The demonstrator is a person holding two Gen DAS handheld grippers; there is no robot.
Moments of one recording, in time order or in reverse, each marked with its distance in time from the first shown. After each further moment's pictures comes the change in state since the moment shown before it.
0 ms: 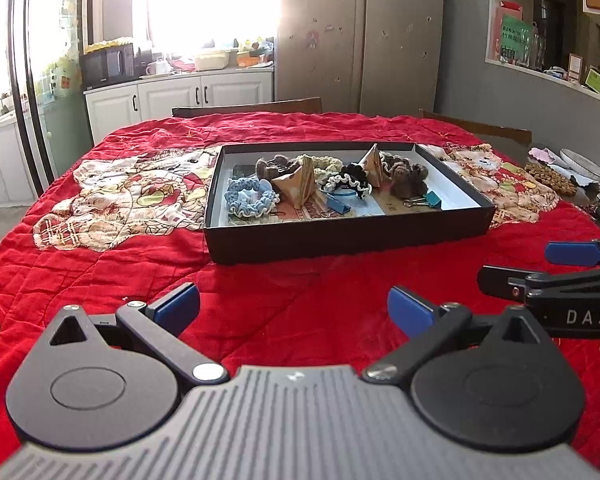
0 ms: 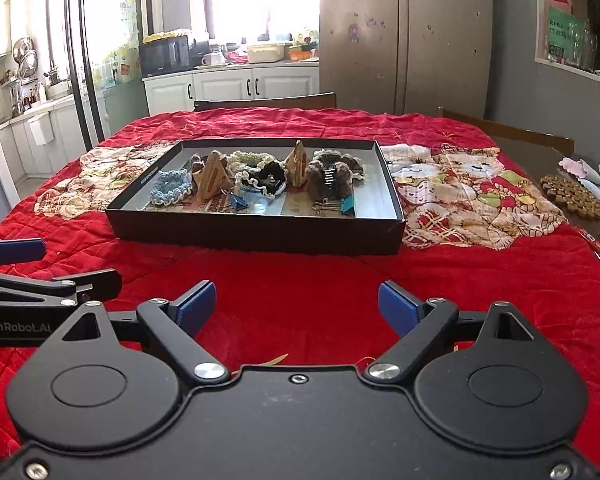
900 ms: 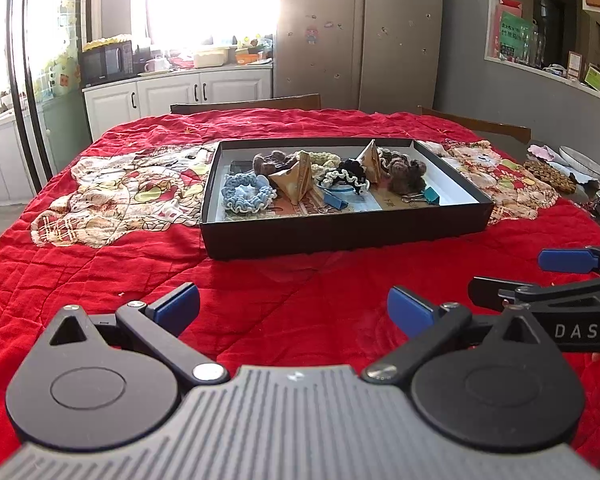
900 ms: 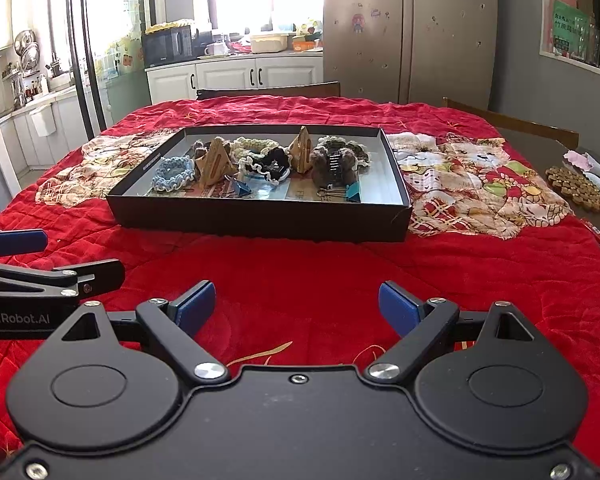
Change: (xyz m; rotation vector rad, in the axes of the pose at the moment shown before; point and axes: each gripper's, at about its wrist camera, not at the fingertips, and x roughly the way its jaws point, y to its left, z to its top) left arm 0.001 -0.002 -0.001 -0.001 0.006 -0.005; right arm 0.006 0.002 -0.005 -0.005 0.025 0.009
